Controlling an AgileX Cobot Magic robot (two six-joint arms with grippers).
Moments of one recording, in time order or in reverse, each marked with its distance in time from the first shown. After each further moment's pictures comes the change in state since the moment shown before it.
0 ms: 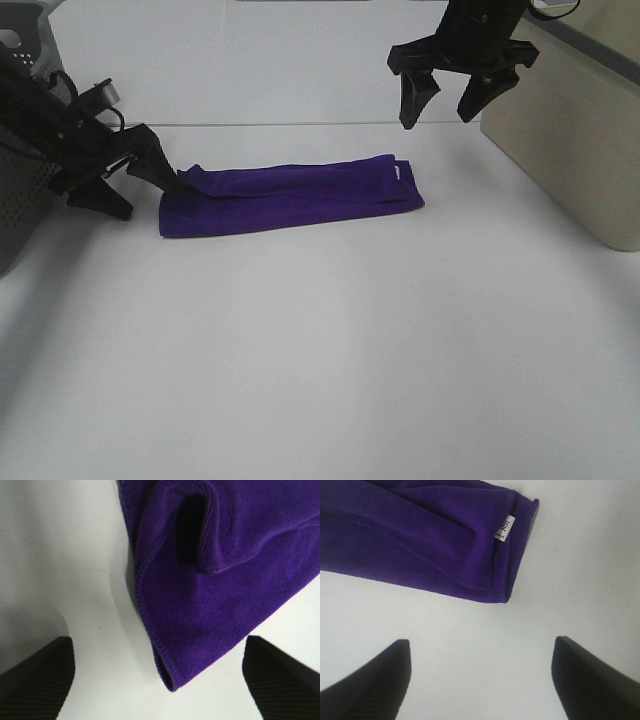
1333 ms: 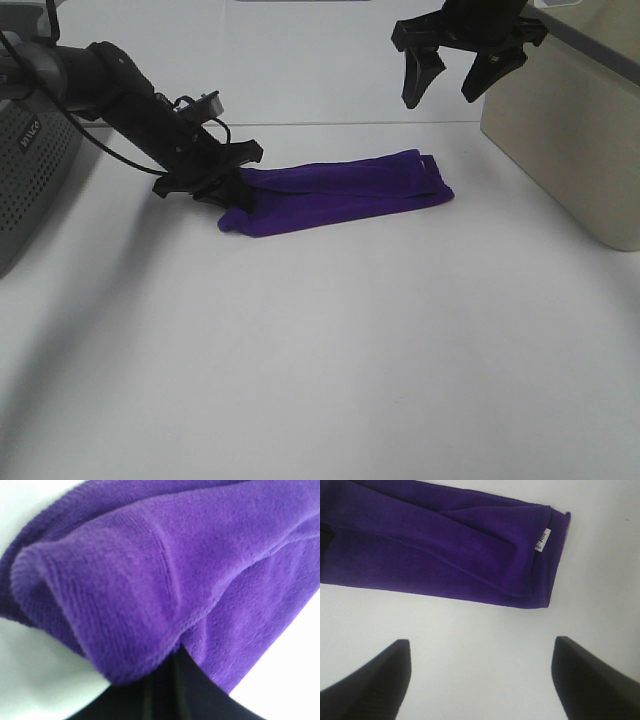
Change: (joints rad) left arm -0.233 0.142 -0.190 0.036 -0.101 -0.135; right arm 0.000 -0.053 0.000 0.002 0.001 0.005
